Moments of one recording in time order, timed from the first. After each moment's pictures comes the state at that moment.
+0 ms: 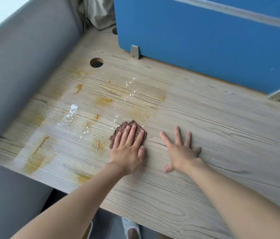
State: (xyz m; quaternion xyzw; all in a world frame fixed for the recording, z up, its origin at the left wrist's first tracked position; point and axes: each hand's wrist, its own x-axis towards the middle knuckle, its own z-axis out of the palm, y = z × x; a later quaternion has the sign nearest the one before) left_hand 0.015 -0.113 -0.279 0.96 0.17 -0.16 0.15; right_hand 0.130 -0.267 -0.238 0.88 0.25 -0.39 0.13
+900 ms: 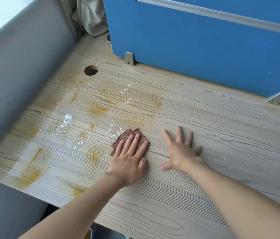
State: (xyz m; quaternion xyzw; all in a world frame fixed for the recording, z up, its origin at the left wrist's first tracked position) left_hand 0.025 -0.122 -0.278 0.97 0.10 -0.19 0.12; right_hand 0.164 -0.259 -0.241 0.89 0.21 -0.38 0.12
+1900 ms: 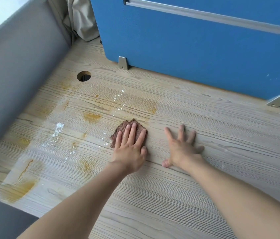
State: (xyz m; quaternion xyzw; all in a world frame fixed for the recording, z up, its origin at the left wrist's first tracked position) left_hand 0.098 -0.116 -0.277 0.96 0.17 -0.19 0.12; right_hand 0.203 -0.257 -0.239 0.90 0.18 -0.38 0.09
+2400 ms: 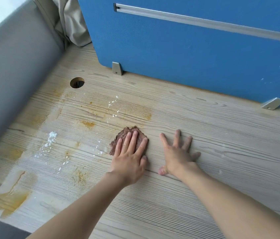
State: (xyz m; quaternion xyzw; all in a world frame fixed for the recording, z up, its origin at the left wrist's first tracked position) left_hand 0.102 -0.125 -0.279 0.97 0.13 -0.20 0.10; right_hand 0.206 -0.255 -0.242 0.90 0.17 -0.39 0.08
